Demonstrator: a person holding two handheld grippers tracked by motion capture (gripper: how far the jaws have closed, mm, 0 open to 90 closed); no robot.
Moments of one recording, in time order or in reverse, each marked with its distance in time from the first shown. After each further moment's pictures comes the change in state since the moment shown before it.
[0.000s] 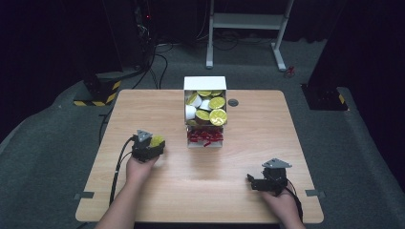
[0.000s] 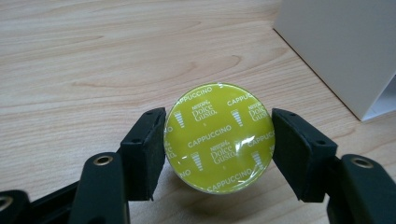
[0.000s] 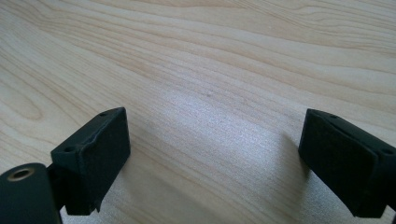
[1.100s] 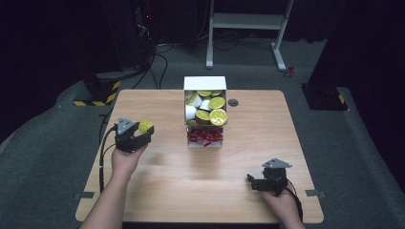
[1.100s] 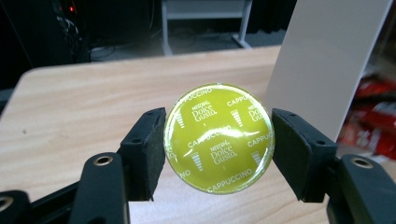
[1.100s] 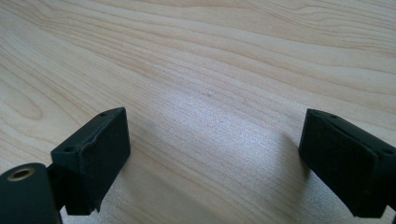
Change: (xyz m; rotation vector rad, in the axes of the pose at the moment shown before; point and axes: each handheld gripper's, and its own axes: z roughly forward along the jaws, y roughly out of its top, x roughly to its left) left arm 0.017 0.044 -0.061 -0.178 -0.013 -0.021; right arm -0.001 0.000 0.000 -0.002 0.001 -0.007
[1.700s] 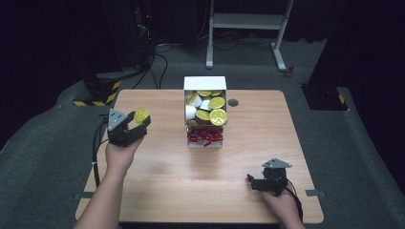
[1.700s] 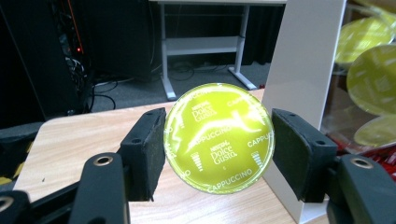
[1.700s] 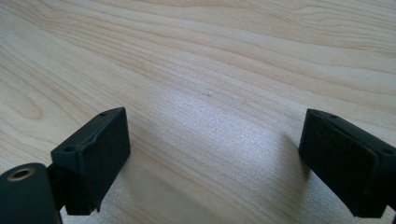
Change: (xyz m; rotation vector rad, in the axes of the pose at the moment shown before) left arm -0.004 0.040 -0.035 -0.138 -0.005 0.029; right arm 0.000 0.000 0.000 0.000 0.000 0.000
